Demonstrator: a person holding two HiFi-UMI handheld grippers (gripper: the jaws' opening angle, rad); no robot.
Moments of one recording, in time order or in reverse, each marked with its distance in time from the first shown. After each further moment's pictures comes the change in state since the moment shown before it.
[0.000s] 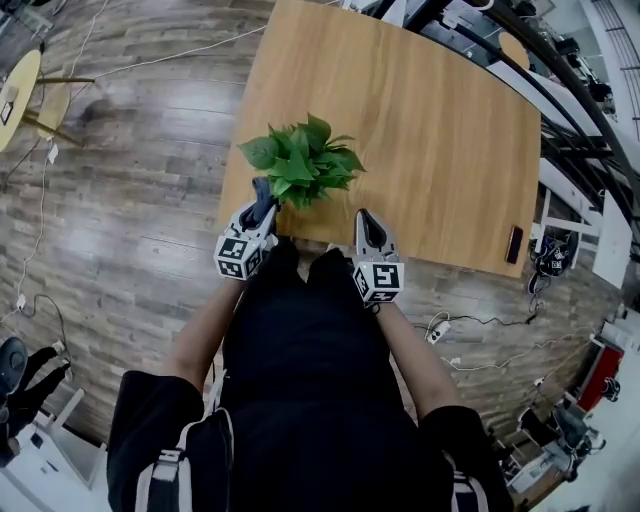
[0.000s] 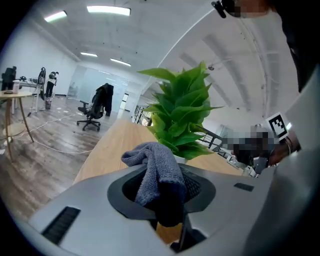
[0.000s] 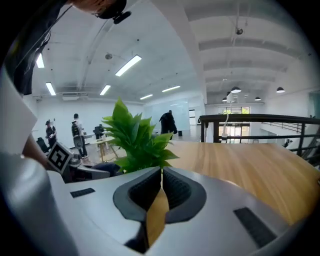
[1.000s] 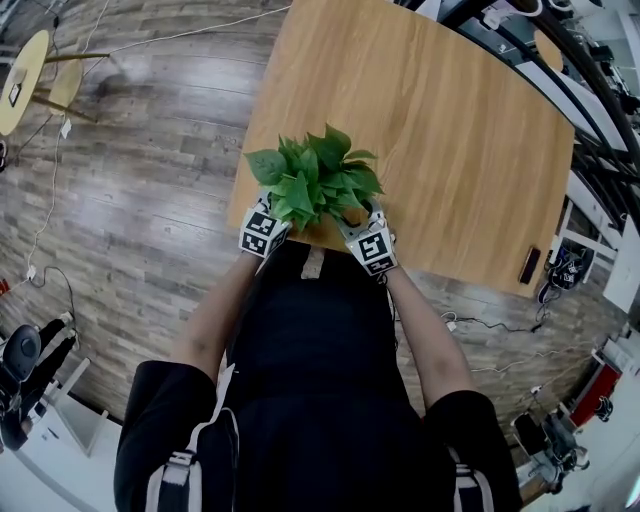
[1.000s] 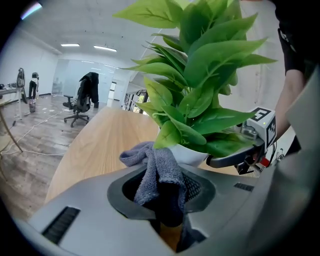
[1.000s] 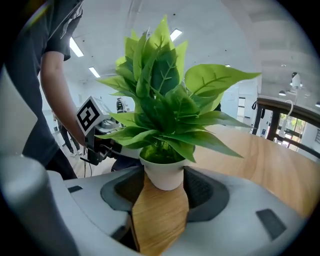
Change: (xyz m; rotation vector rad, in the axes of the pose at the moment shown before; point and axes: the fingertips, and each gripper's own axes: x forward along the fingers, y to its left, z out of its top) left arm 0.069 0.011 -0.022 0.110 0.165 -0.082; right arm 0.101 0.056 -0.069 -0.293 0.228 0.436
